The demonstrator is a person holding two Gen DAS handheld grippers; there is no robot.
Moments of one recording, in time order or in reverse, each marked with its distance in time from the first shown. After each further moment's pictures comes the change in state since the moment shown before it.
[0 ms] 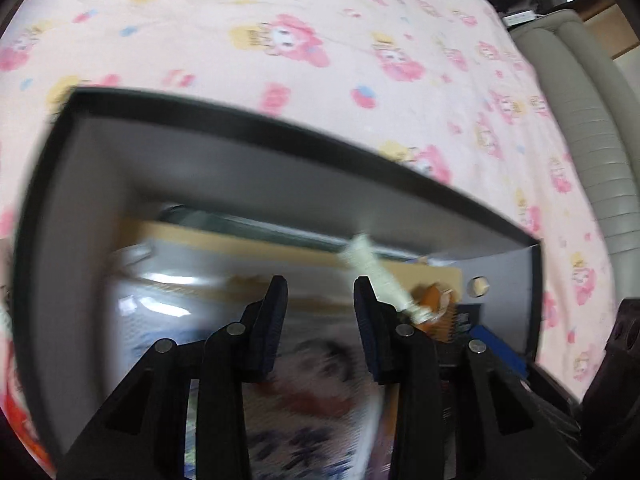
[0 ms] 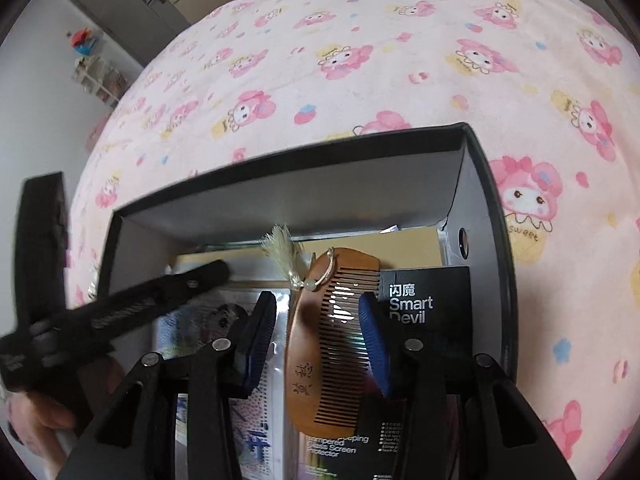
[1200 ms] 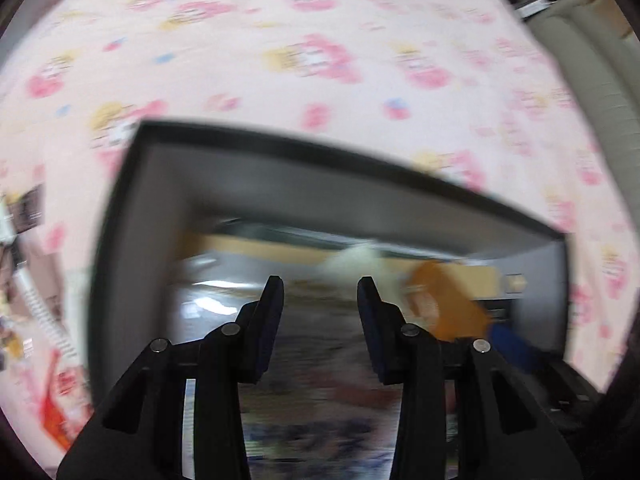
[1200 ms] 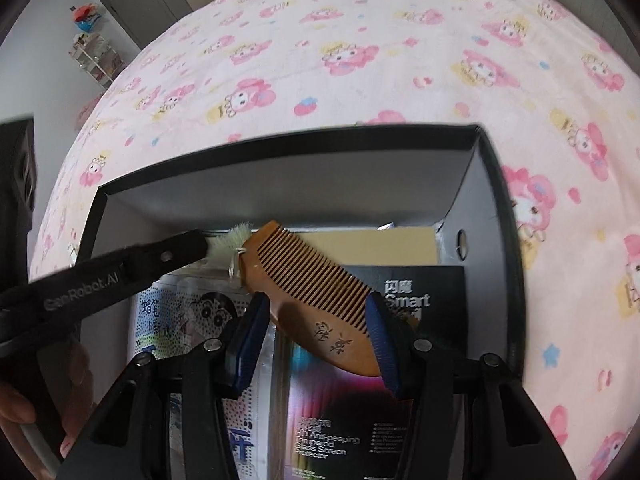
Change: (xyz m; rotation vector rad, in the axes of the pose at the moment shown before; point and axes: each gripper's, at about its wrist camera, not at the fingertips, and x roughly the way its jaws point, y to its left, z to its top) left arm -0.030 0.021 -0.012 0.043 -0.043 0.242; right arm 0.012 0.014 -0.008 -0.083 0.022 -0.102
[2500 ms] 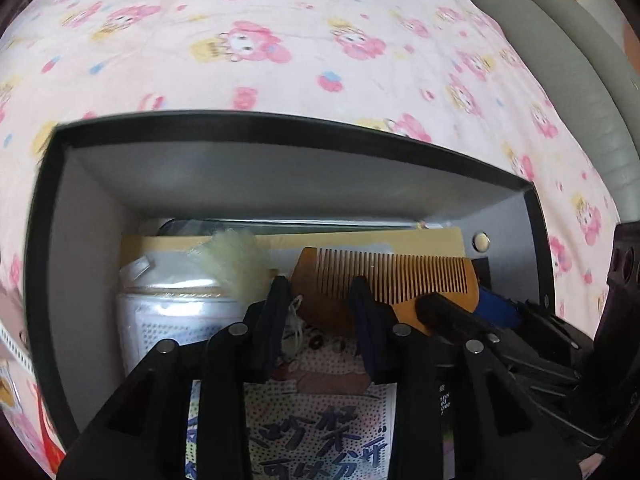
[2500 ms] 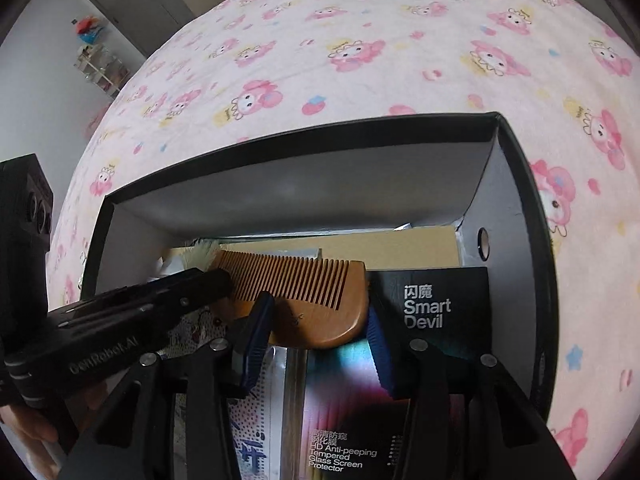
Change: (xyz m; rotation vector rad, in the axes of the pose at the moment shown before) left arm 0.004 -0.025 -0.005 0.194 0.049 -0.205; right arm 0.009 -0.002 0.003 0.028 -0.022 0.045
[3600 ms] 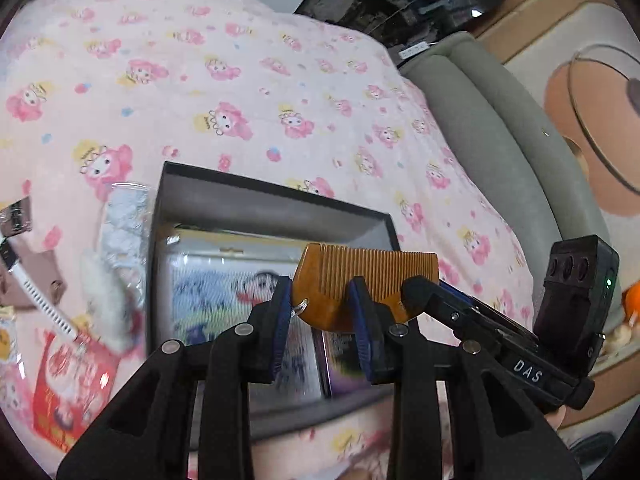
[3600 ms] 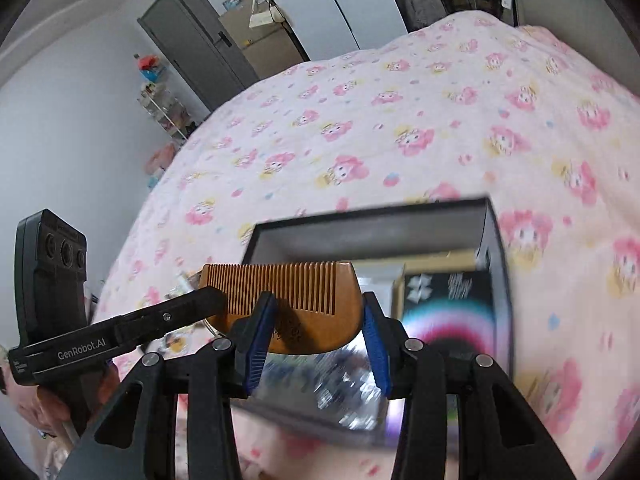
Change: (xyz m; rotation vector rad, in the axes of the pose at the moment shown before) left arm -0.154 0.022 -0.051 -0.075 -0.229 -0.260; right arm -0.135 0.063 -0.036 -0.059 -0.229 0.147
